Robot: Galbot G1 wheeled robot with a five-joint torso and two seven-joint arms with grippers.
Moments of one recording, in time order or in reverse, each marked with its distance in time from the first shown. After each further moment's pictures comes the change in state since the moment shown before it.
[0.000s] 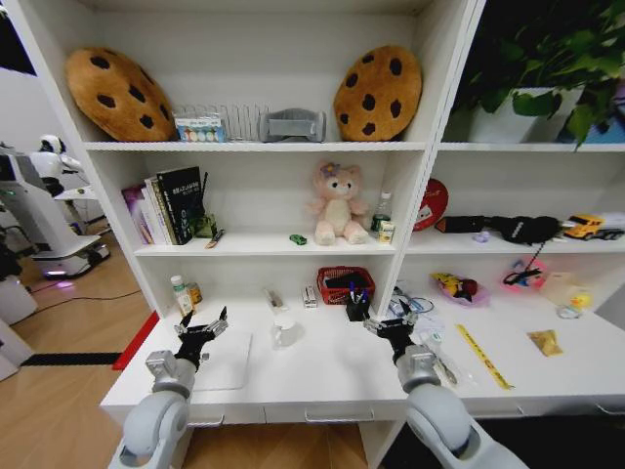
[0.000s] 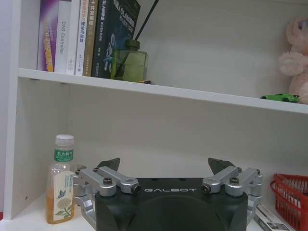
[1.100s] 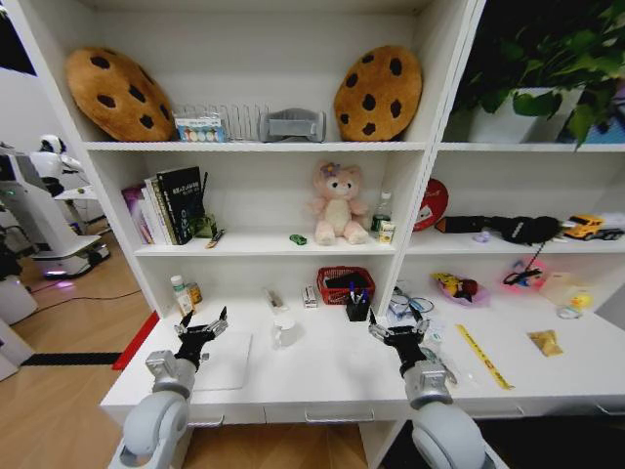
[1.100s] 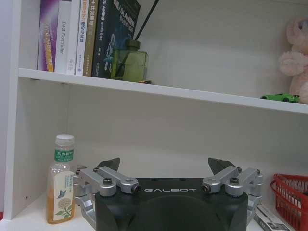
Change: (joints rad) left arm 0.000 0.000 0.000 0.000 0.000 0.000 0.000; right arm -0.022 0.031 -0.013 0.026 -0.043 0.016 0.012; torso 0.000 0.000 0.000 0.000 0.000
